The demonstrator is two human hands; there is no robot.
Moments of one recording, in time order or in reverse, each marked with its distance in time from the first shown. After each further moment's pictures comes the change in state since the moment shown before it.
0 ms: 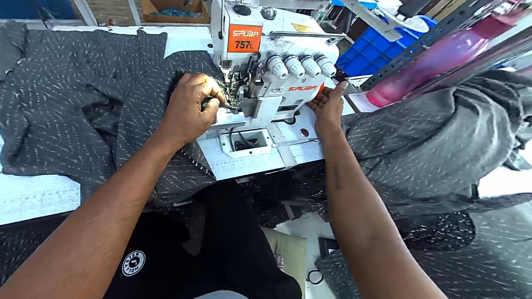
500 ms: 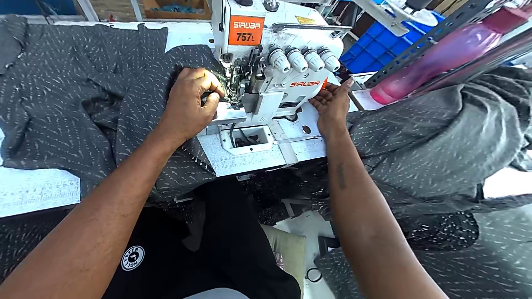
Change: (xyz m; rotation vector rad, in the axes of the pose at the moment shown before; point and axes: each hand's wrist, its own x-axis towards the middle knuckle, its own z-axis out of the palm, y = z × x) left_hand -0.003 0.001 -0.002 0.030 0.018 -0.027; right_hand -0.005 -0.001 -0.001 0.114 0.000 0.029
